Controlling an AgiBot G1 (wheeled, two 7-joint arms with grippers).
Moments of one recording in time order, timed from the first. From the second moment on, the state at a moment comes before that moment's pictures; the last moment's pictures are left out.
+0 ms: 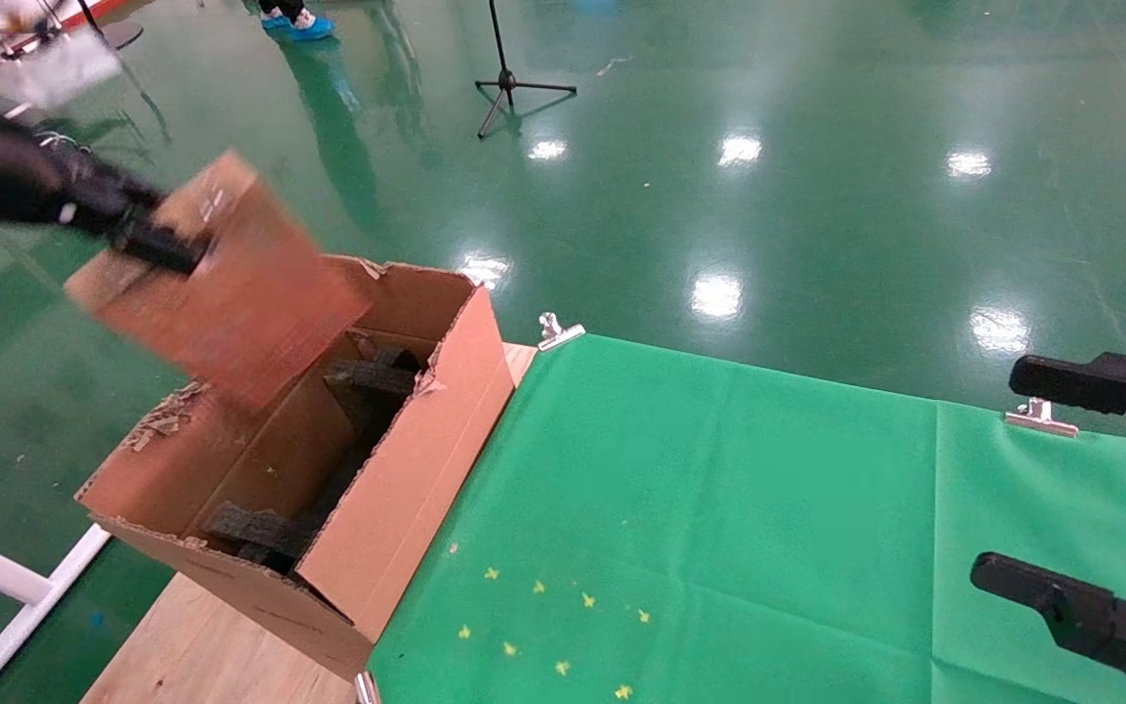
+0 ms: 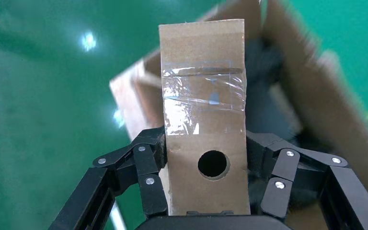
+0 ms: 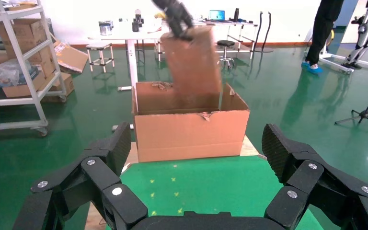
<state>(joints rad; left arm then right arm) -2.22 0.59 1.04 -0.69 1.78 1.48 -0.61 1.07 -0.57 -0.35 1.22 -0.66 -1.43 0.14</state>
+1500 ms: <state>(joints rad) -1.82 0.87 1.09 0.00 1.86 0.91 -0.60 1.07 -0.57 -0.35 1.22 -0.66 -1.43 0.14</state>
